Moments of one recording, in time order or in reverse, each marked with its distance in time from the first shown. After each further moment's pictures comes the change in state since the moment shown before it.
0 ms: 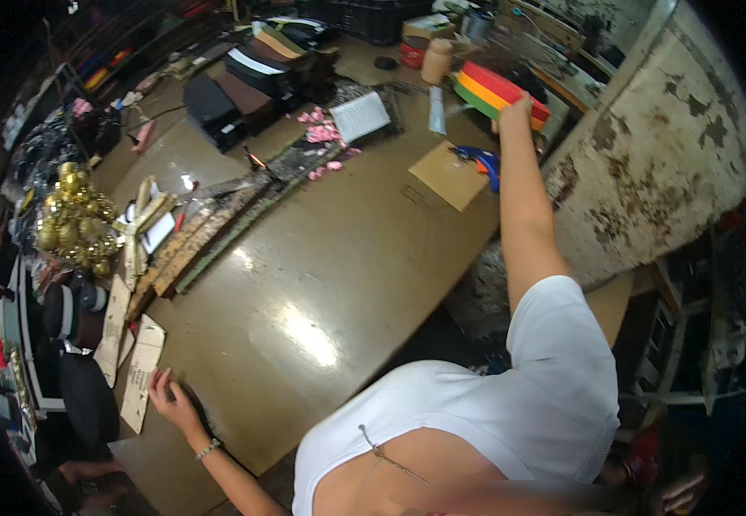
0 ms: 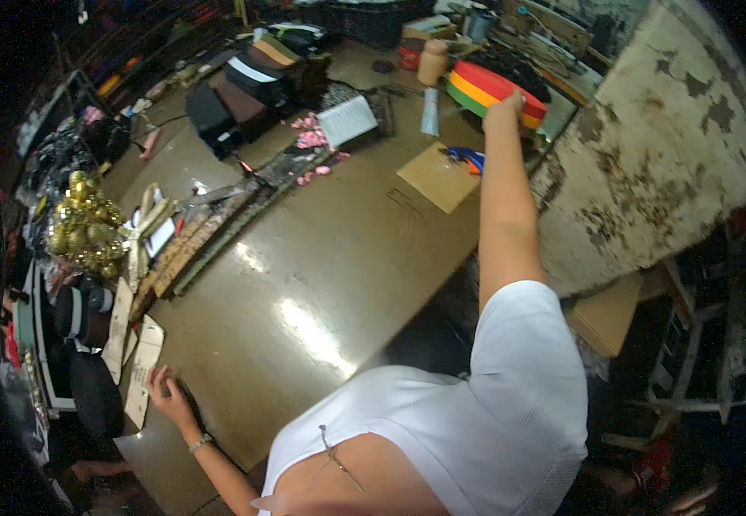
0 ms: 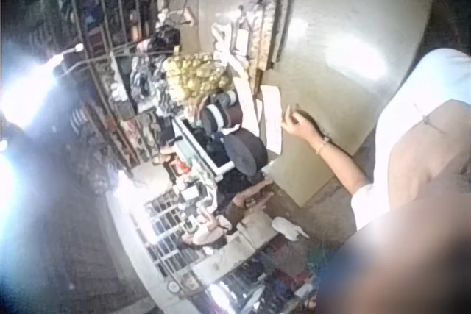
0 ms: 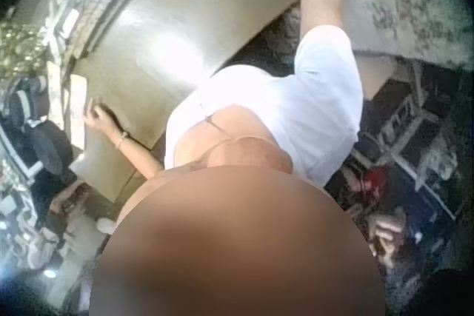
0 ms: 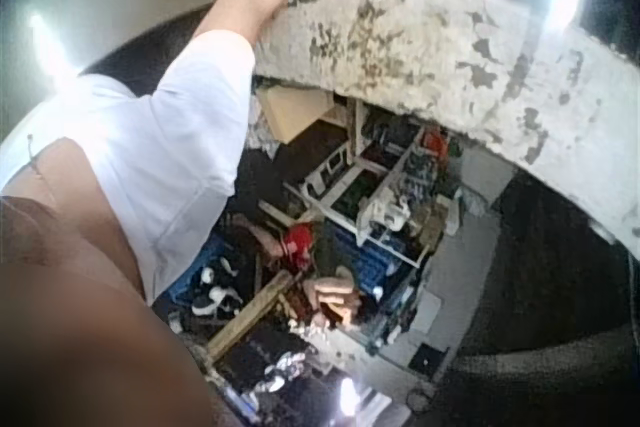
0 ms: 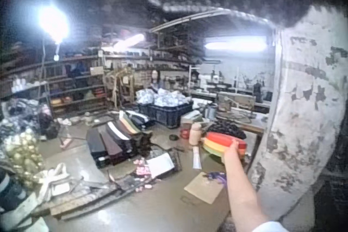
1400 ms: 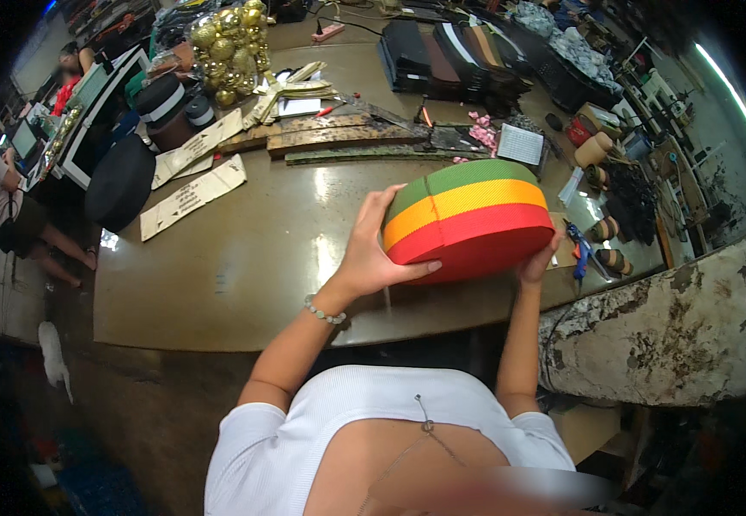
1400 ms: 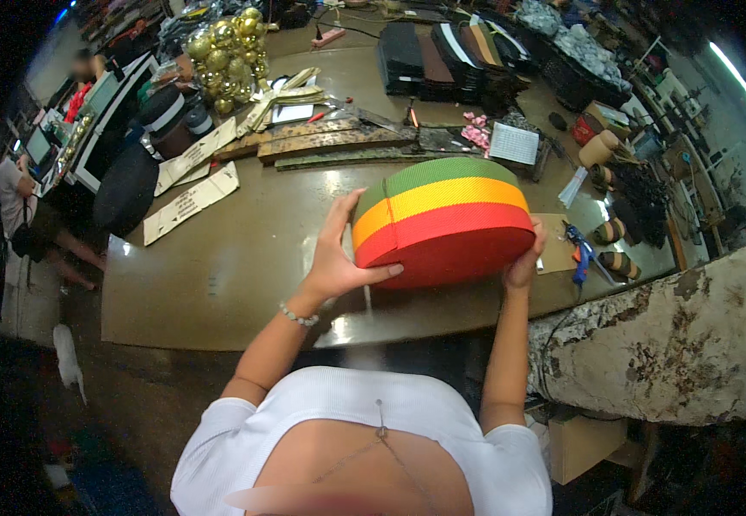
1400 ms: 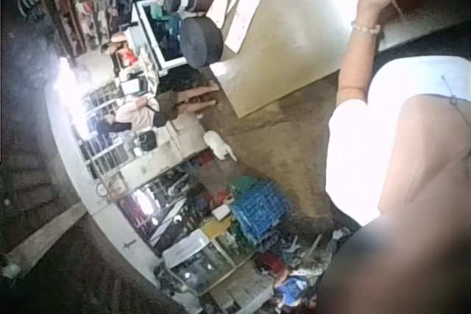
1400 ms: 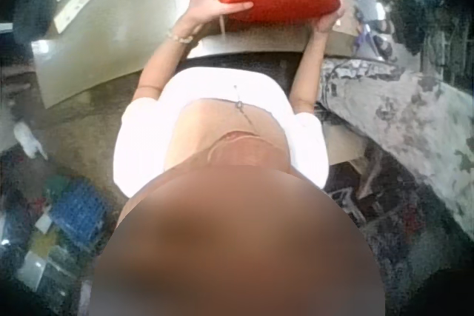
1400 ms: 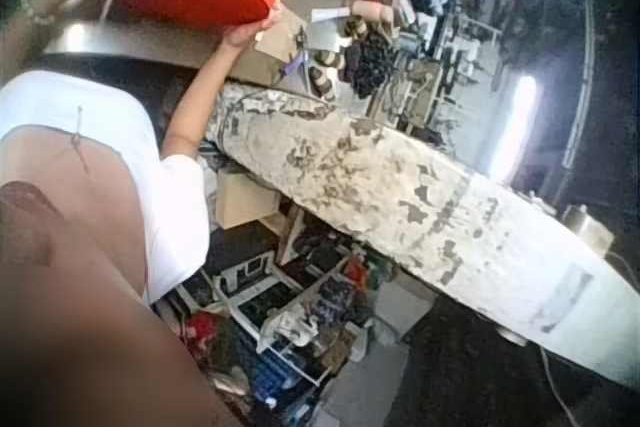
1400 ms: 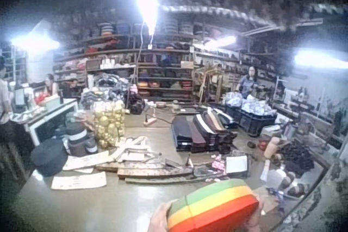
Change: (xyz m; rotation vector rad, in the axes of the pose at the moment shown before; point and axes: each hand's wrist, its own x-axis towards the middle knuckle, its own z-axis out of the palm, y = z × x) left_hand -0.032 0.269 0.103 -0.582 -0.219 0.290; right_hand -0.204 0.093 -0.183 -0.278 -1.443 -0.127
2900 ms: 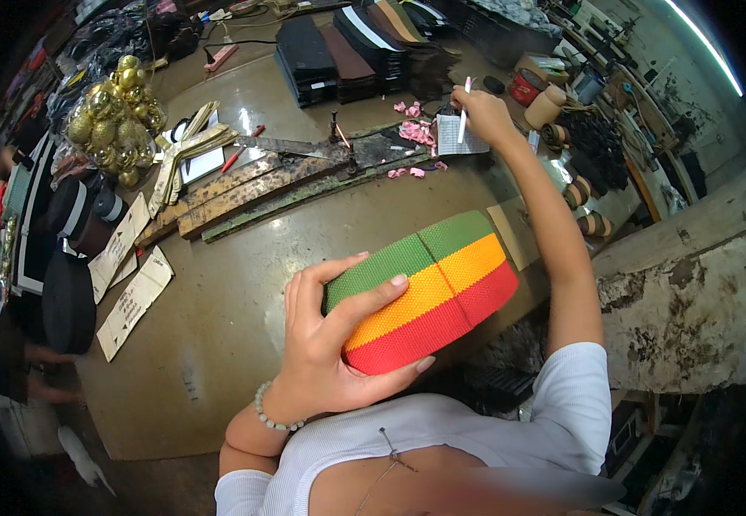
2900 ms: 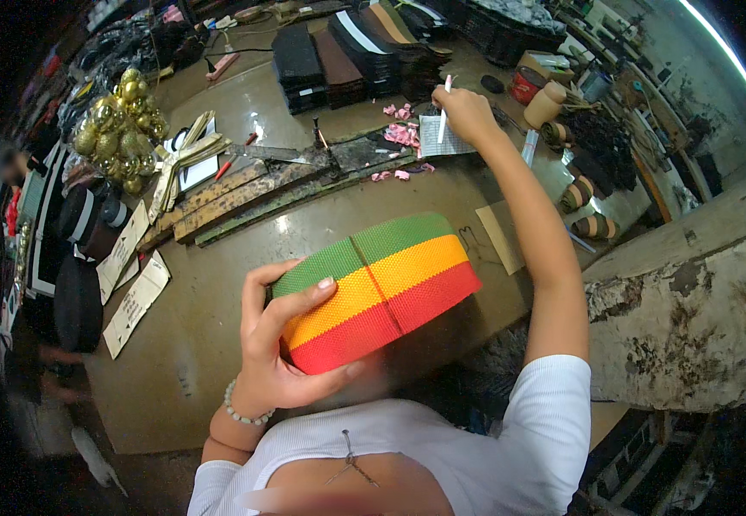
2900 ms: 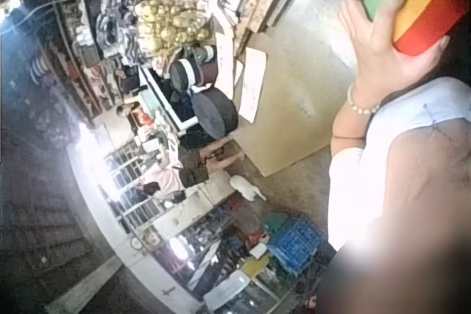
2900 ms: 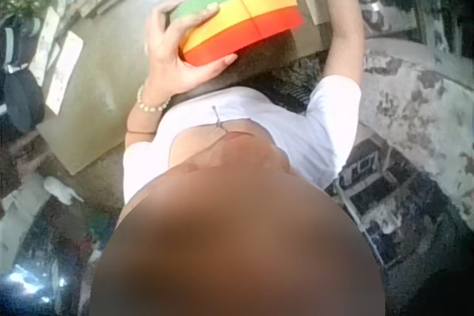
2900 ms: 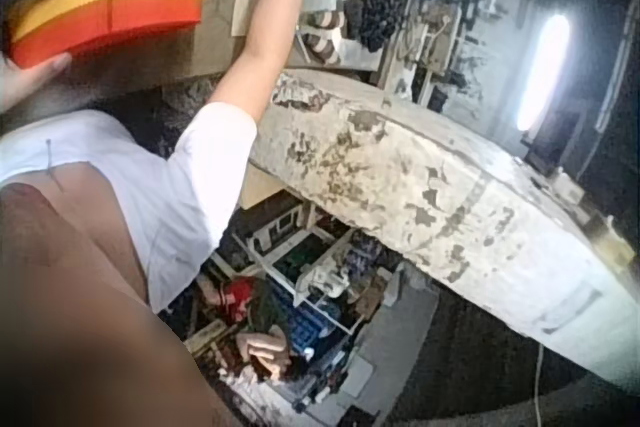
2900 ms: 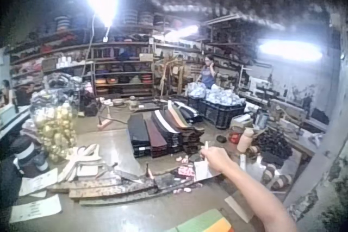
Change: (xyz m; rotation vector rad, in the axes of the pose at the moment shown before) left_hand 0.059 0.053 -0.014 0.049 -0.189 0.109; right_hand 0.257 0.029 0.001 -1.681 -0.545 -0.487
